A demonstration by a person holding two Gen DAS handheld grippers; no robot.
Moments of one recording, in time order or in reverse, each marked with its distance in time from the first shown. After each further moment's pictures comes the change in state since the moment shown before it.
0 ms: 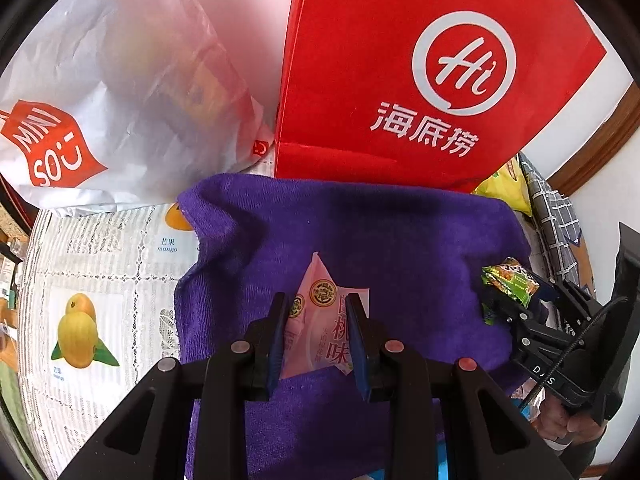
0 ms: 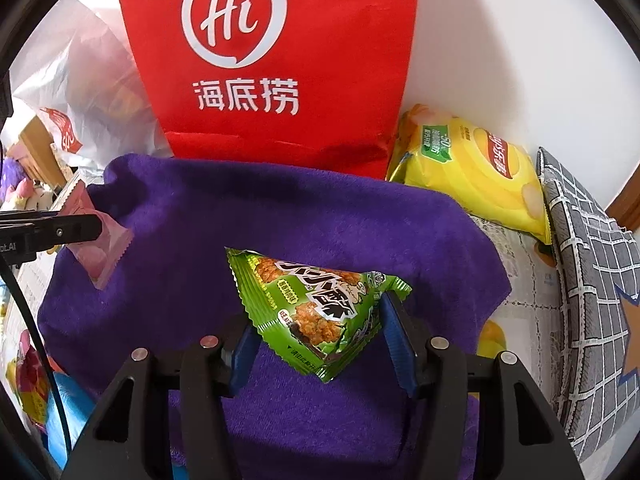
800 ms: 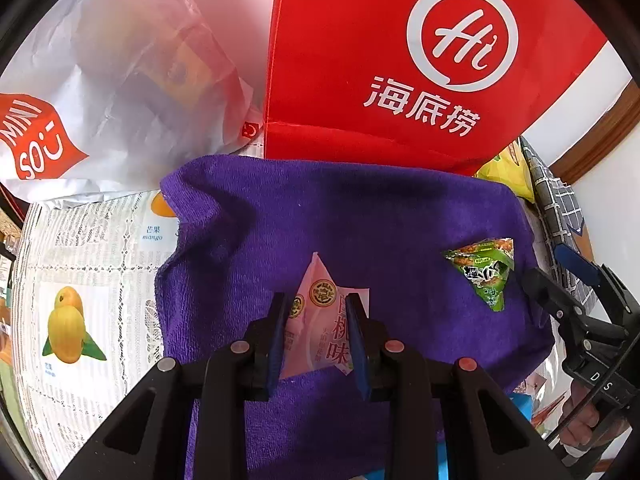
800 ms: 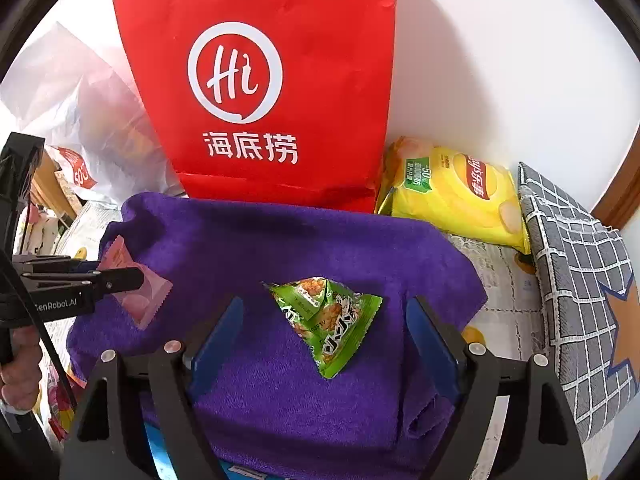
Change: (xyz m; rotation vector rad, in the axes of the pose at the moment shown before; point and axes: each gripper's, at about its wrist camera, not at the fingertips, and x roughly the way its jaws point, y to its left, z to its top) left arm 0.016 -0.011 0.000 0.014 0.048 -0.004; right arm -0.036 -0.004 0.010 0.063 -0.063 0.001
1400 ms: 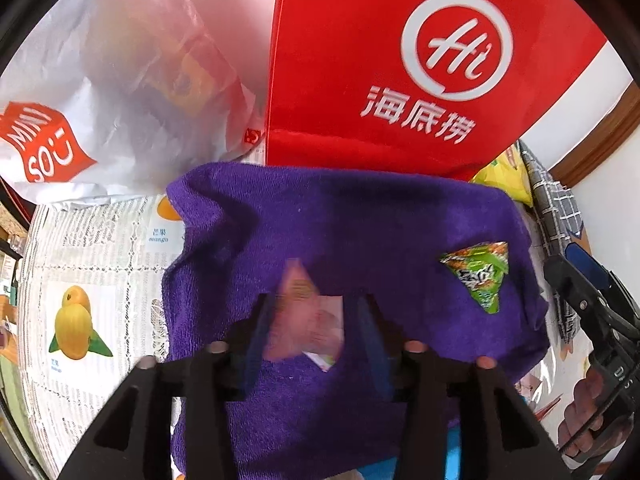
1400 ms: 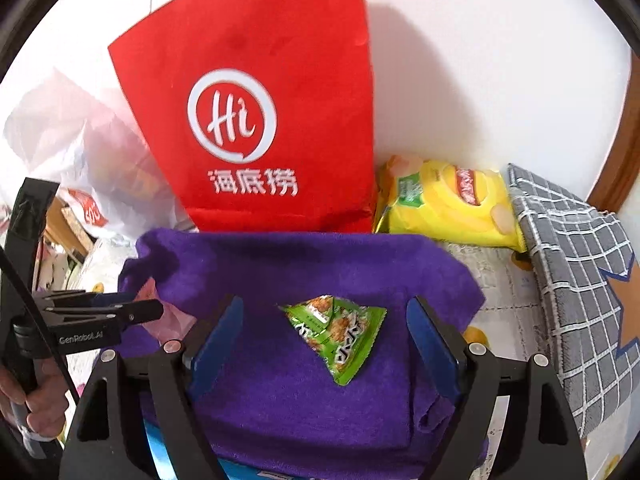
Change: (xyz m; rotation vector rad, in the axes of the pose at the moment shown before) left arm -0.013 -0.003 0.002 -0.006 -0.016 0.006; right arm -0.027 -0.005 0.001 0.093 -0.099 0.000
